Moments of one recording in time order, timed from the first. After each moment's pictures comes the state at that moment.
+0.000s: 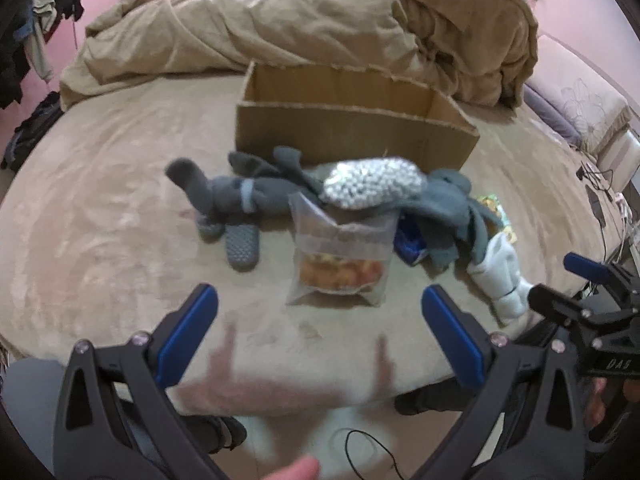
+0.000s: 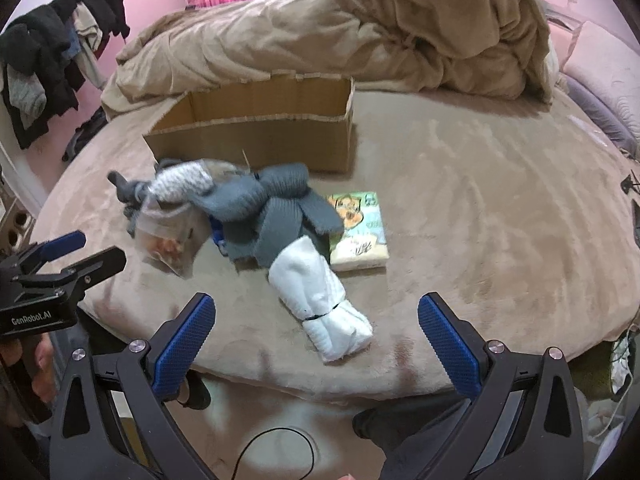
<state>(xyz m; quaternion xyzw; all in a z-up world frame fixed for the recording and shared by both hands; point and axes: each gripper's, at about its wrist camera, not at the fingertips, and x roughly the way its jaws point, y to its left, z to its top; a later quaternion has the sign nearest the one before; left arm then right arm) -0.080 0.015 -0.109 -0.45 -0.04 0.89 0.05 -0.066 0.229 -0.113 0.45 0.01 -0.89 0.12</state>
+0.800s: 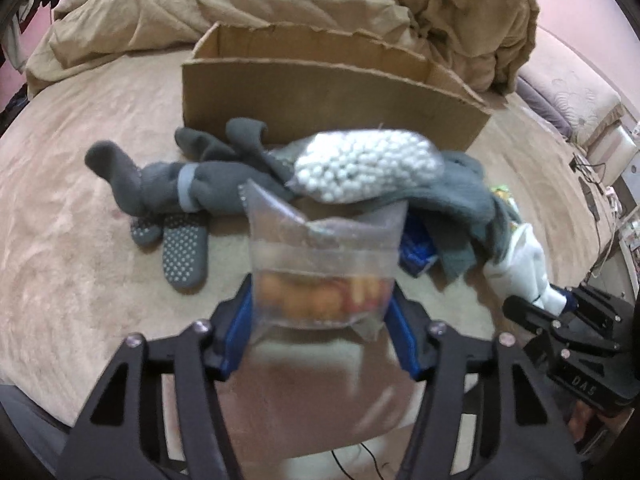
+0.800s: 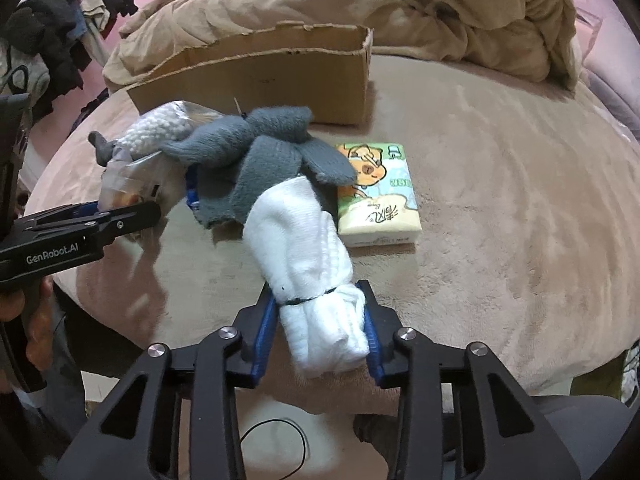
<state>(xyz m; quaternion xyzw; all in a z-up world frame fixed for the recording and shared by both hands) -0.114 0.026 -0.147 -0.46 -0.05 0.88 0.09 -0.078 0.231 -0.161 0.46 0.02 -0.88 0.15</state>
